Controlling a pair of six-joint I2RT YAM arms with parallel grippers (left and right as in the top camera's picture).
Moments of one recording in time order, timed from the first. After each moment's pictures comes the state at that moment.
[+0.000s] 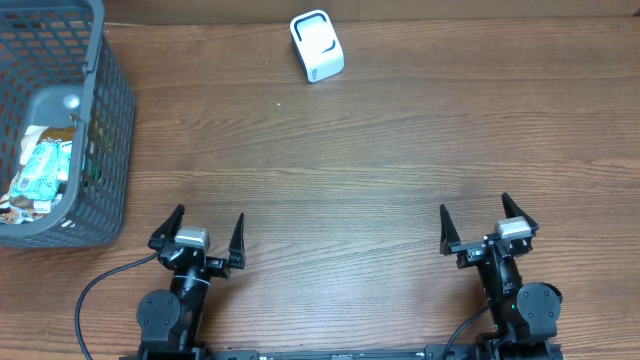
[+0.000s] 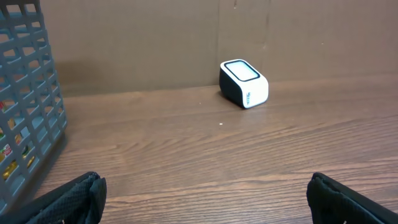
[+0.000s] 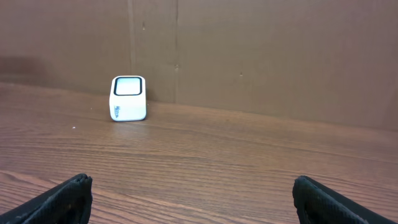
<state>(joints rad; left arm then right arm) -0.04 0.02 0.01 -0.07 0.12 0.00 0.05 0.01 0.02 -0.02 -0.12 -0.07</state>
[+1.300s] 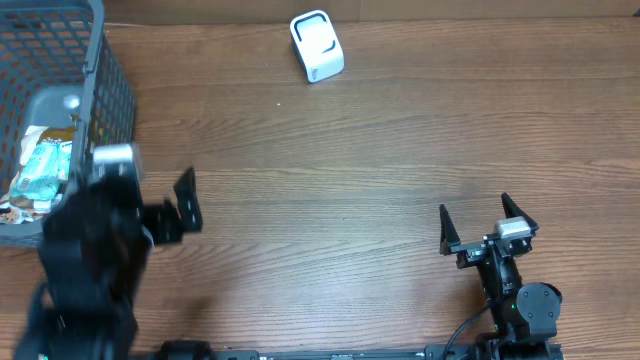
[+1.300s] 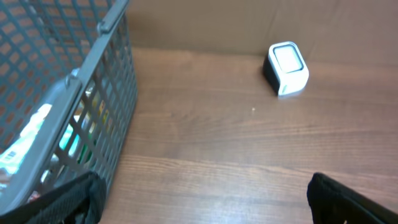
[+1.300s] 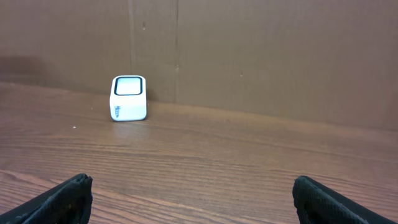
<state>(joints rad) -0.04 0.80 1.22 -0.95 -0.09 -0.12 0.05 0.01 0.02 -0.02 -0.12 -0.06</state>
